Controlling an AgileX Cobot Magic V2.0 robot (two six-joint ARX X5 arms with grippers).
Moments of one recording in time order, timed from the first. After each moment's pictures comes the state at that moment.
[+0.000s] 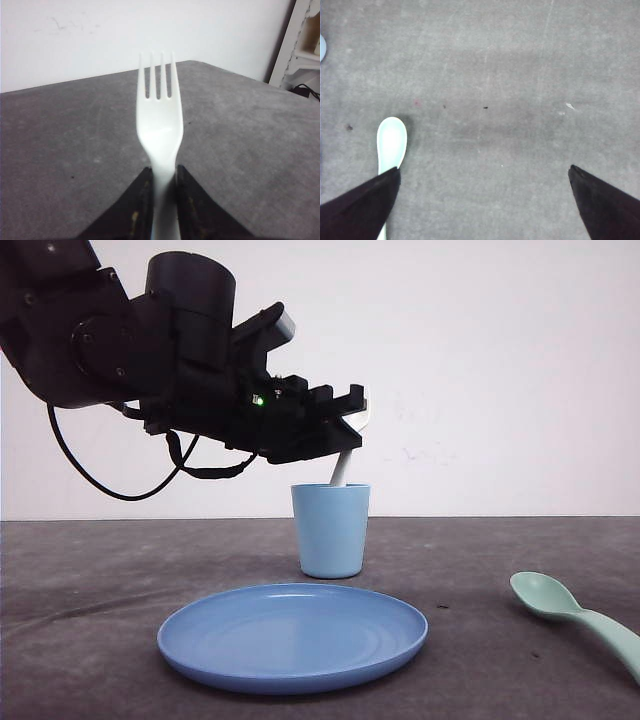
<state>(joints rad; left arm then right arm) -0.61 1.90 0.92 0.89 0.16 -0.04 0.07 0.88 0.87 -0.90 -0.08 0.10</state>
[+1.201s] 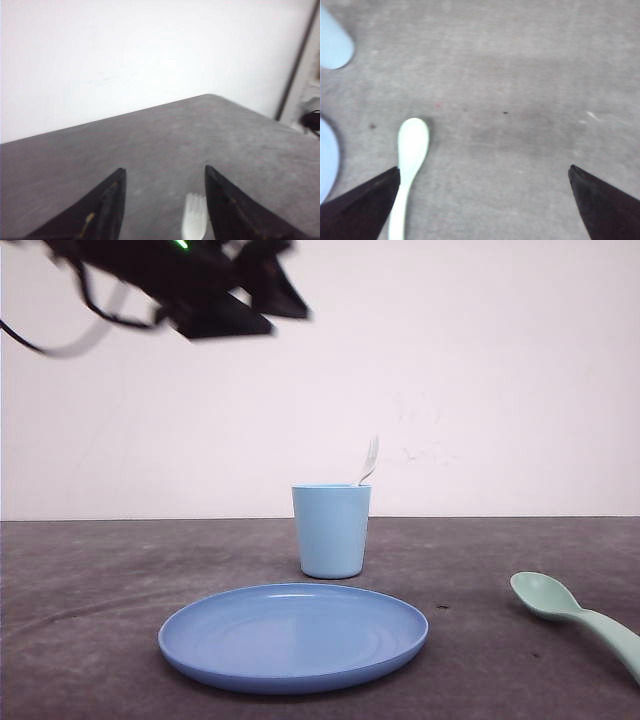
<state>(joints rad) -0.49 1.37 0.93 0.36 0.15 -0.07 0.12 0.88 0.87 -0.88 -0.13 0.10</state>
